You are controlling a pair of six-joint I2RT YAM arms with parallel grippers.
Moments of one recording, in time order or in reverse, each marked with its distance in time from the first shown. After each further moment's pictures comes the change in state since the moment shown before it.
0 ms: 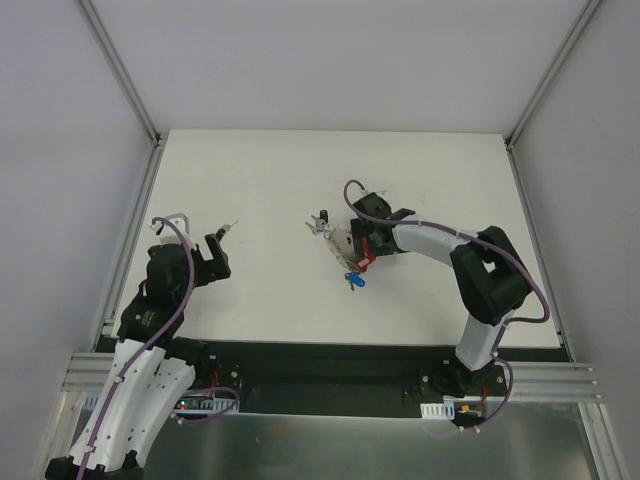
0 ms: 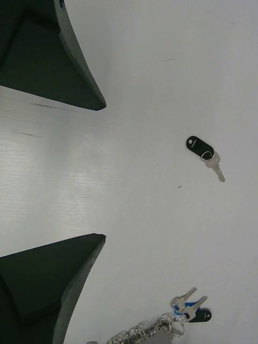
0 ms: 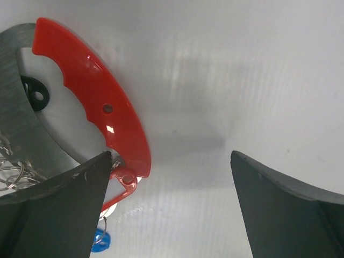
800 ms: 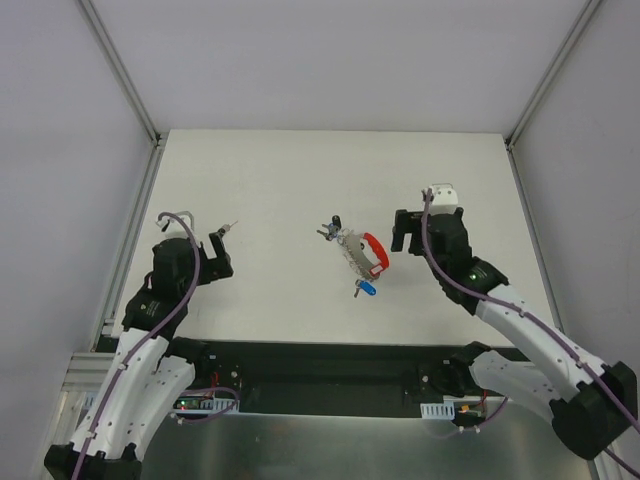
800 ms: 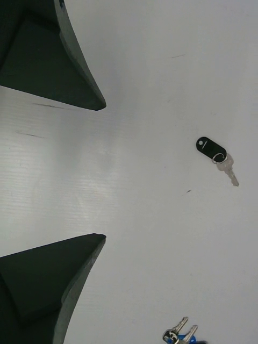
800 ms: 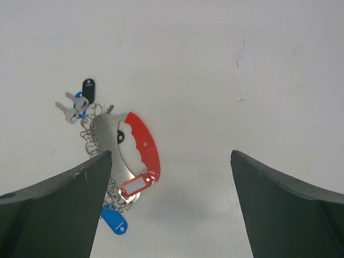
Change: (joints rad) left arm -0.006 0.053 0.000 0.006 0.000 -0.004; right arm -0.044 -0.818 -0.420 0.256 0.040 -0.126
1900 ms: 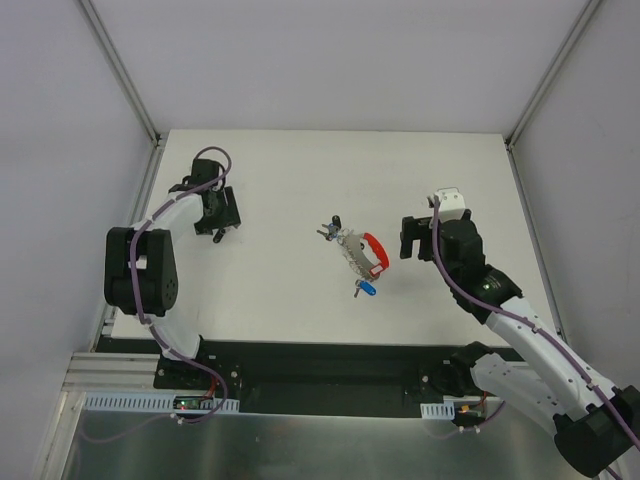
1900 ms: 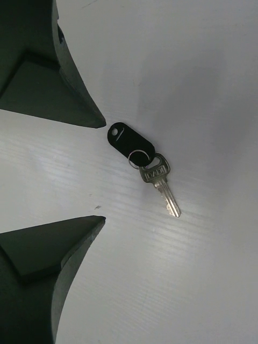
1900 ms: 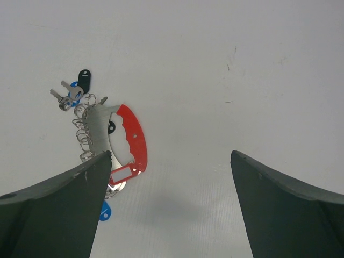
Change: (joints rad) left arm 0.172 1.152 0.542 0.093 0.137 0.005; right arm -0.039 -0.175 -0.035 -0.050 -0.053 -0.124
